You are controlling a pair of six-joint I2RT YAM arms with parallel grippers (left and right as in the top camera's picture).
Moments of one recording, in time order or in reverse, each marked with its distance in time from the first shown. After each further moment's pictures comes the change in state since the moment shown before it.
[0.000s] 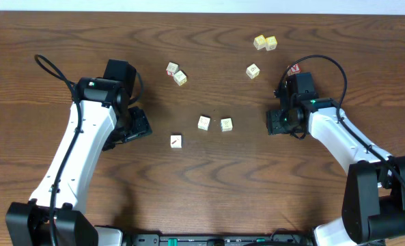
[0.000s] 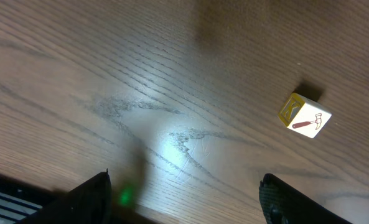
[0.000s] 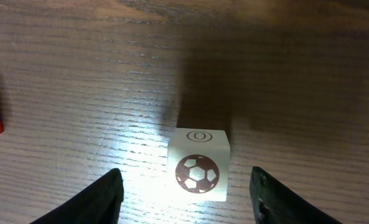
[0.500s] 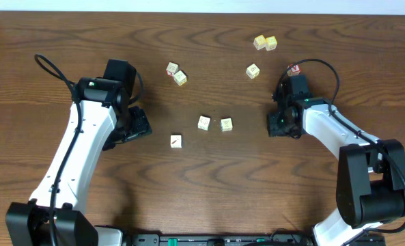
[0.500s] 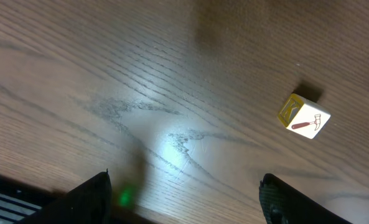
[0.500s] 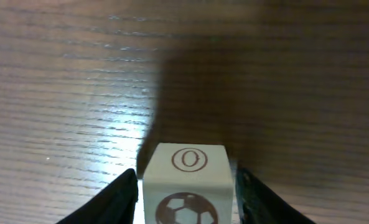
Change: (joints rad) left arm 0.000 0.000 0.000 0.003 0.000 0.000; right arm 0.000 0.103 0.001 0.035 0.019 0.021
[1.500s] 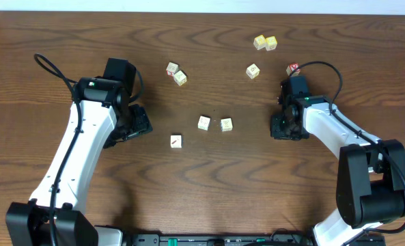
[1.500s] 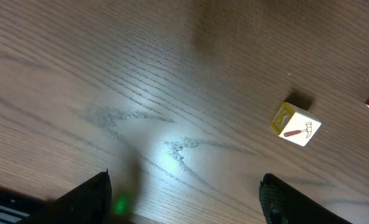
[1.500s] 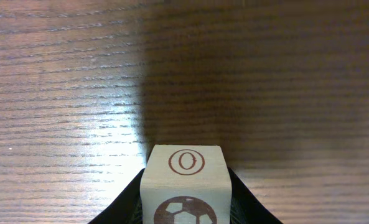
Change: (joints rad) left arm 0.000 0.000 0.000 0.031 0.000 0.000; right arm 0.000 0.000 0.017 -0.099 0.065 0.105
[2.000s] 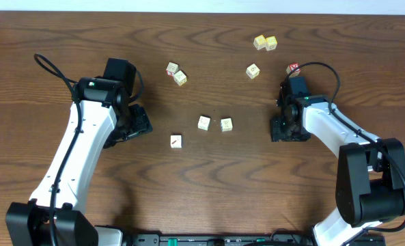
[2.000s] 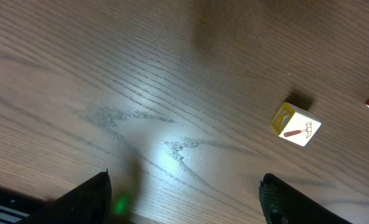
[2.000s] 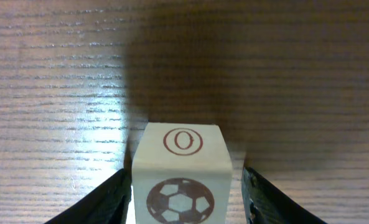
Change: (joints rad) left arm 0.000 0.000 0.000 0.000 0.000 0.000; right arm 0.000 0.007 0.009 -0.040 0.014 -0.050
